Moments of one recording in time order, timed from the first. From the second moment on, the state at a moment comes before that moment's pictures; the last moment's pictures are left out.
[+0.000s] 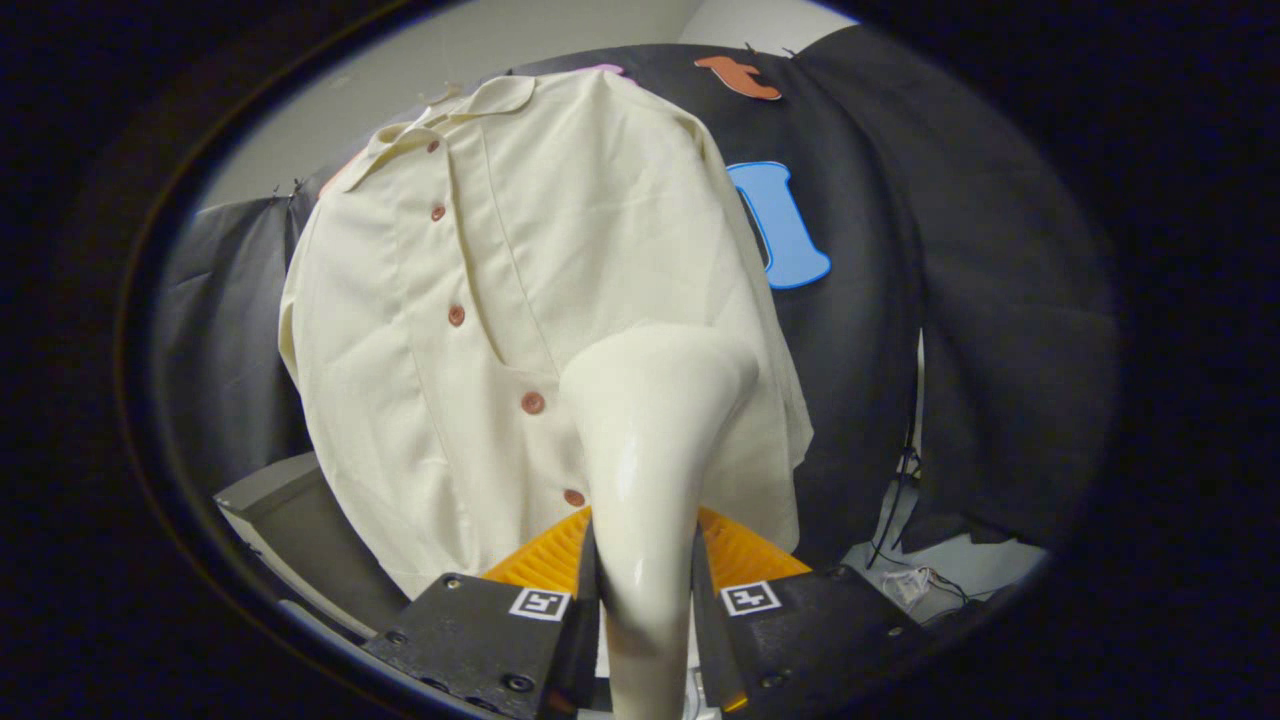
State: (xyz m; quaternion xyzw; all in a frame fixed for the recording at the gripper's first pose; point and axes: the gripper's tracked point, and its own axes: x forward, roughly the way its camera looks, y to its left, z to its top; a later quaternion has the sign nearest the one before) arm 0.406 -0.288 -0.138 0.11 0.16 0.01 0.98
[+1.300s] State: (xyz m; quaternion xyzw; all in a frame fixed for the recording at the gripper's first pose) arm 0.326 -0.305 -0.251 0.13 0.20 0.01 0.97
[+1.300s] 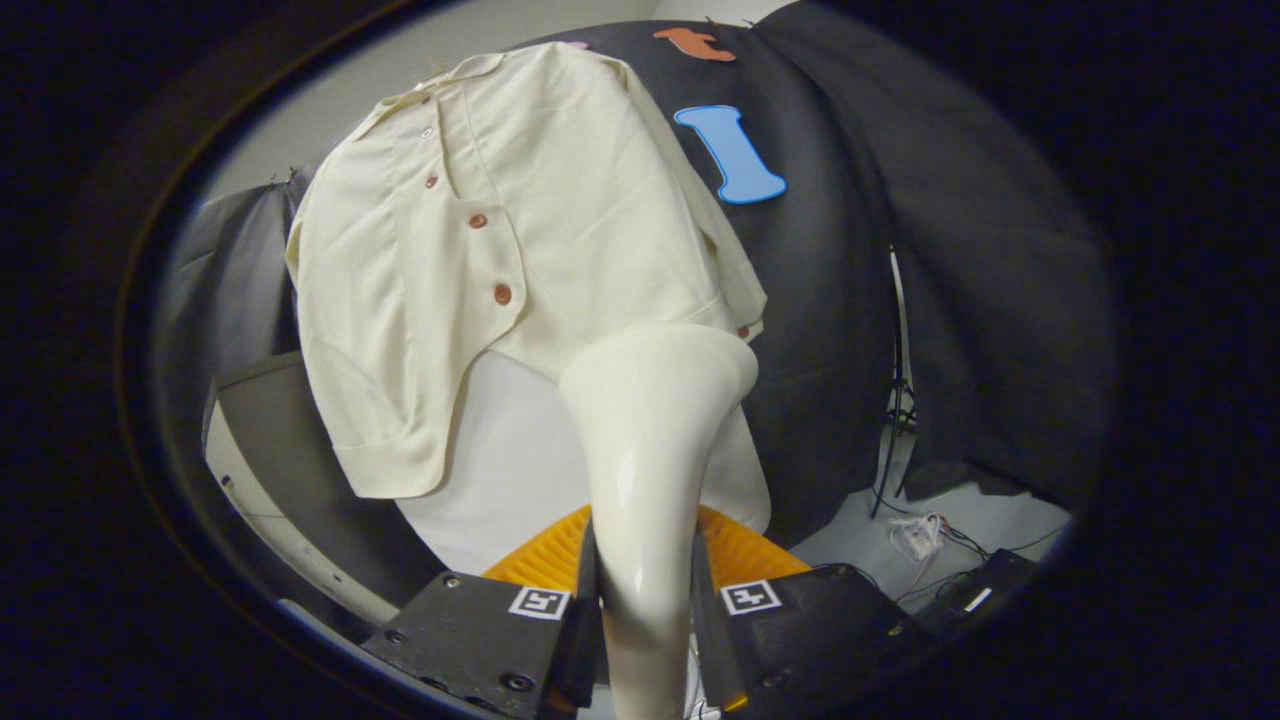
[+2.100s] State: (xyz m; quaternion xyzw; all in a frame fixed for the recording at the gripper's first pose) arm 0.220 -0.212 -0.105 0.06 0.09 -0.01 0.99
